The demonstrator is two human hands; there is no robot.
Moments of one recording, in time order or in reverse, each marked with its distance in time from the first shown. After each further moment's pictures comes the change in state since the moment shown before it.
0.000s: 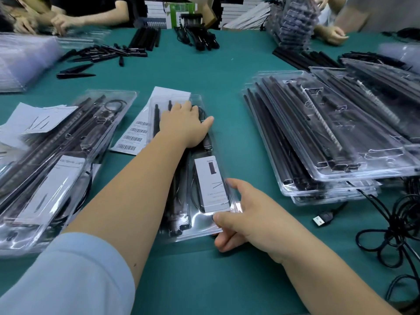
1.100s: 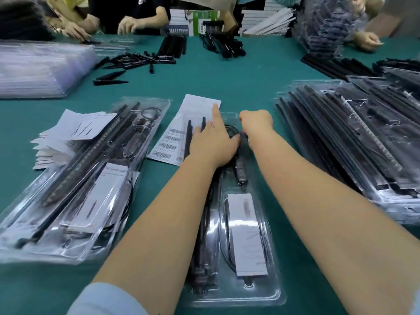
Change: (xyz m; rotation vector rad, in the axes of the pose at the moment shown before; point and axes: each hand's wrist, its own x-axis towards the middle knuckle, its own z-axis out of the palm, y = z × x) left_hand -0.030 -0.009 -0.003 -0.437 -0.046 -0.085; right_hand 0.192 -0.087 -0.015 -0.044 0.657 -0.034
